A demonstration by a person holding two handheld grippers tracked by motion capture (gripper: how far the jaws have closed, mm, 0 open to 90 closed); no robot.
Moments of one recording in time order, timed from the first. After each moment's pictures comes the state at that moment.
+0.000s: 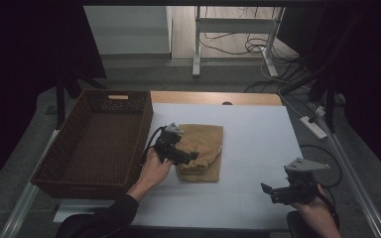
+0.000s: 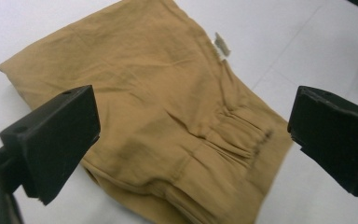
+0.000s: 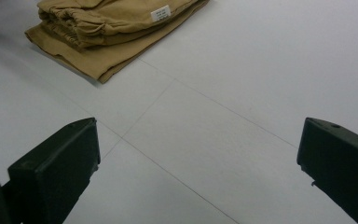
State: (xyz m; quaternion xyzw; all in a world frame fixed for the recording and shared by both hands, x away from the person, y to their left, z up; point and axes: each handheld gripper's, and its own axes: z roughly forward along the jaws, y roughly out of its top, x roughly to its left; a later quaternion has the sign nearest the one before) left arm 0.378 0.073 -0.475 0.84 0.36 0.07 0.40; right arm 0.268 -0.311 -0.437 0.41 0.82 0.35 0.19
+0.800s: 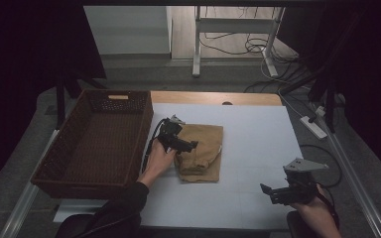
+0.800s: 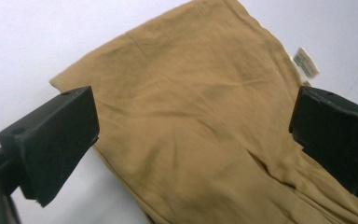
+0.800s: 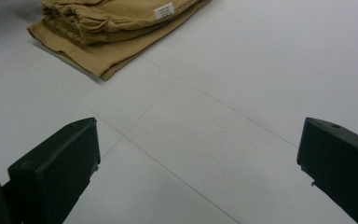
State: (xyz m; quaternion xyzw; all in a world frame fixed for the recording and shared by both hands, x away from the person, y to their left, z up) left arm 0.426 0.072 -0.493 0.83 0.39 0.10 0.38; right arm 0.268 -0.310 -0.438 0.40 0.83 0.35 0.19
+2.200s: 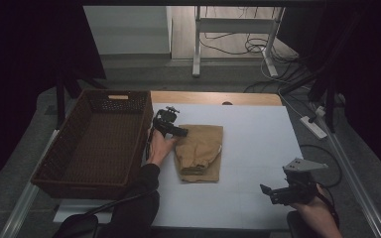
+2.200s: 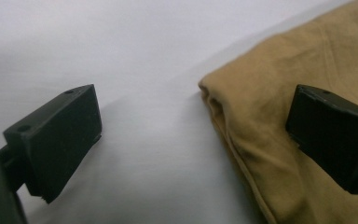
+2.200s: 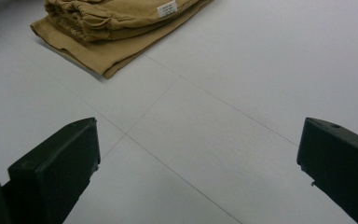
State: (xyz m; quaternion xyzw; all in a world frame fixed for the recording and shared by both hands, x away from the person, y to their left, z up) left arm 0.498 0.085 -0.533 0.81 0.51 0.12 0.27; right arm 0.268 -0.310 -0.438 0.40 0.83 0.34 0.18
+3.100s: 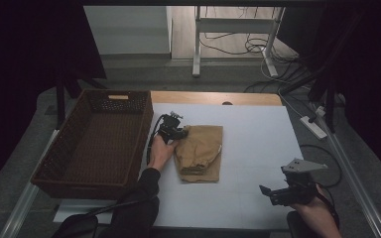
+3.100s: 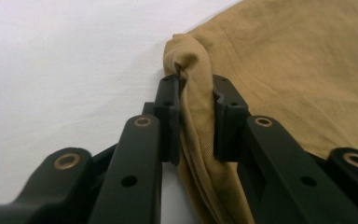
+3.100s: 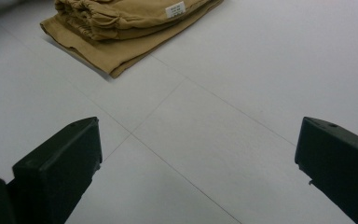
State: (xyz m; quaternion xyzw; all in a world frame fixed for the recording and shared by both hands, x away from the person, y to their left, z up) left arm 0.478 0.083 -0.536 0.81 0.45 0.08 0.36; right arm 0.267 -0.309 -0.438 0.38 0.84 0.35 0.18
